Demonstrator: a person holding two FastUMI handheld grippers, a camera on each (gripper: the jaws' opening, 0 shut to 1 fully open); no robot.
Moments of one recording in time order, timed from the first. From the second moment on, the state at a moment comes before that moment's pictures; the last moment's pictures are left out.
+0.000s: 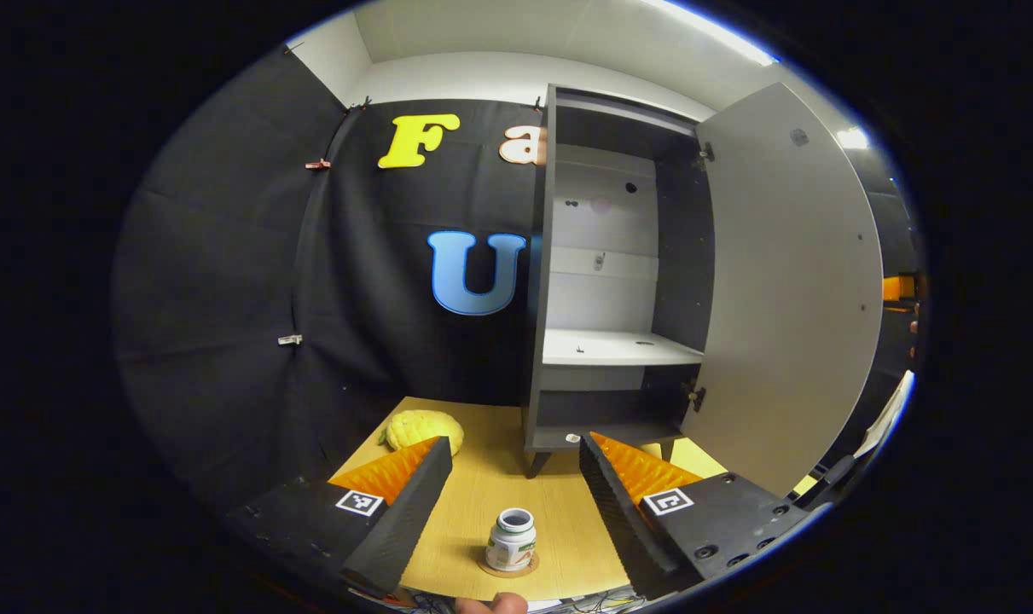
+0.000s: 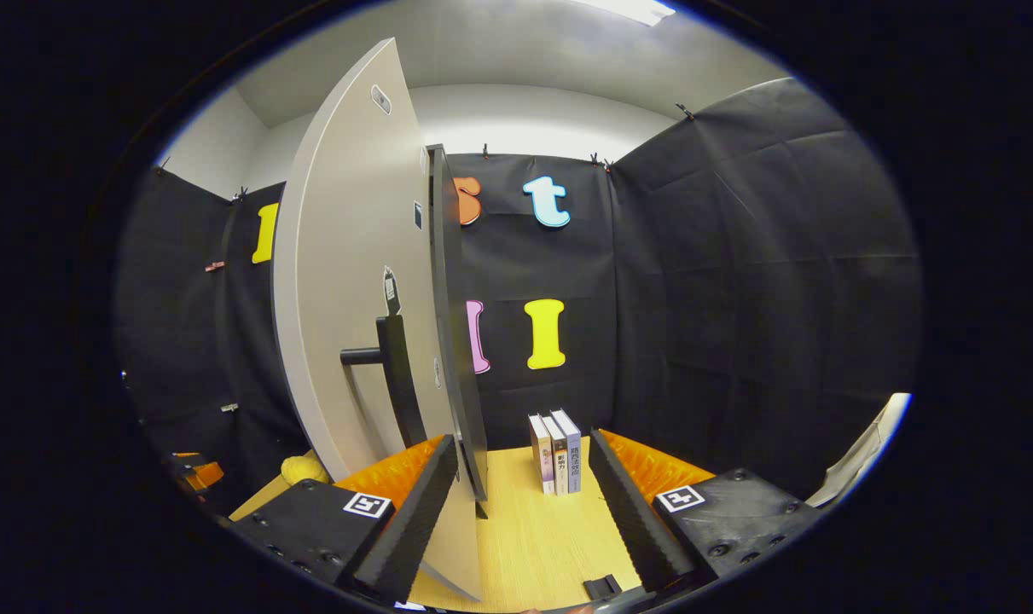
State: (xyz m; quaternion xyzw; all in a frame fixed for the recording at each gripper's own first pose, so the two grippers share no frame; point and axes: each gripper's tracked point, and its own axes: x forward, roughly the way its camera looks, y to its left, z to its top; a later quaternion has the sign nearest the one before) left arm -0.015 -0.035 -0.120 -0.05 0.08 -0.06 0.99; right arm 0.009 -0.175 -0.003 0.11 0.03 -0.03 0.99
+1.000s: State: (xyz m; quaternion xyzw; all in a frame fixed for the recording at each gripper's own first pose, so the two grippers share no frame) left arm -0.023 0.035 -0.116 -0.04 0.09 0.01 0.99; right arm 0.023 -0.008 0.005 0.12 0.06 0.11 0.98
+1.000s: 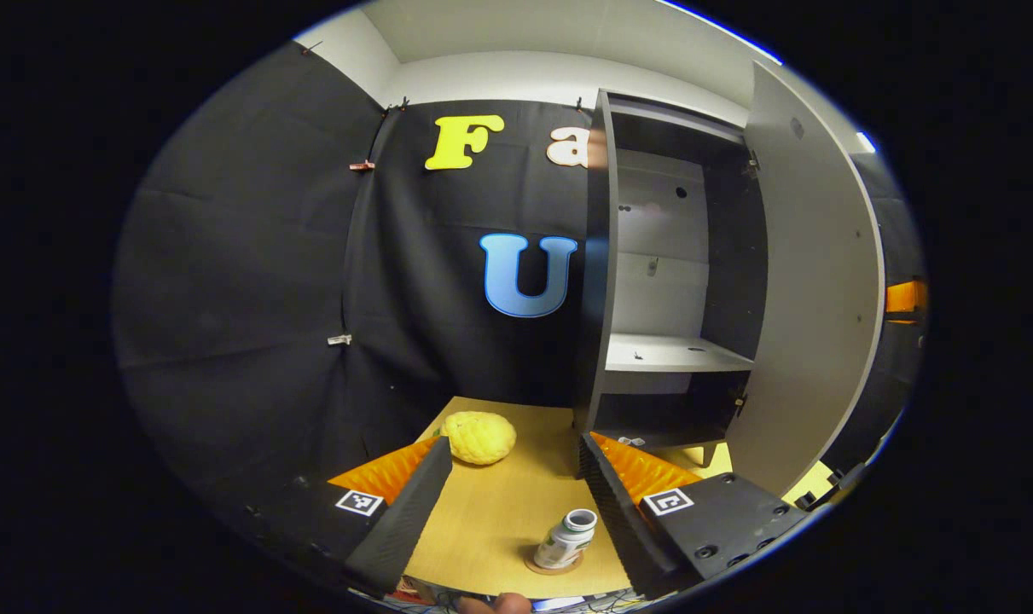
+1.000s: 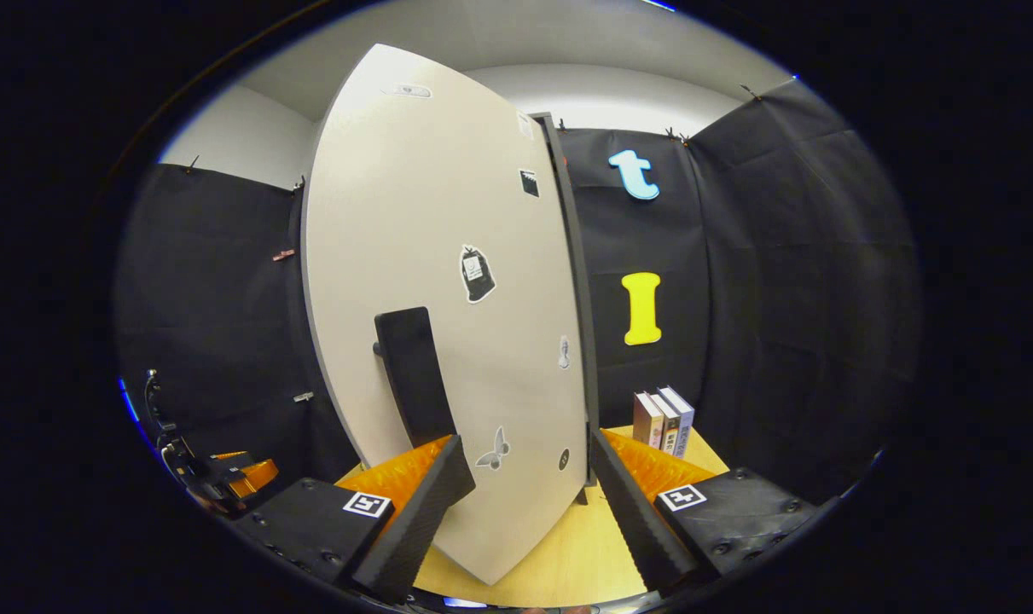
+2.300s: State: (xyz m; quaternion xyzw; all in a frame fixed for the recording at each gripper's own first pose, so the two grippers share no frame) left arm -0.019 0.049 -0.077 -0.05 0.07 0.01 1.00; right arm 0.061 0.073 0.005 0.13 0.02 0.16 0.98
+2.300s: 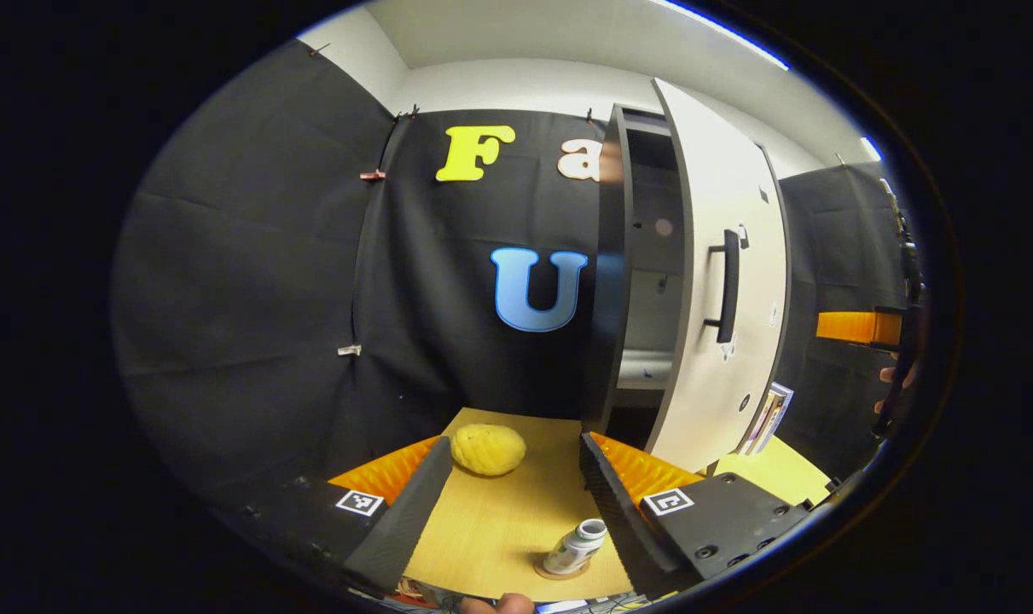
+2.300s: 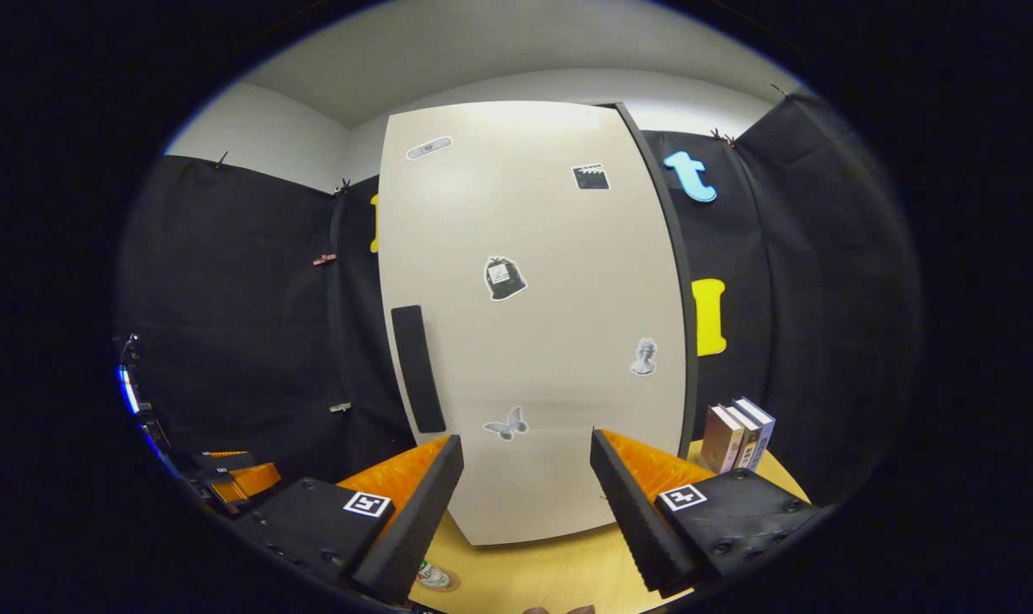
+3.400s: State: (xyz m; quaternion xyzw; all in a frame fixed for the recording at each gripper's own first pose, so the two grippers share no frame) left arm 0.014 0.007 -0.032 -0.04 0.03 -0.04 1.00; right arm 0.055 0.027 0.002 0.08 -0.02 0.05 1.00
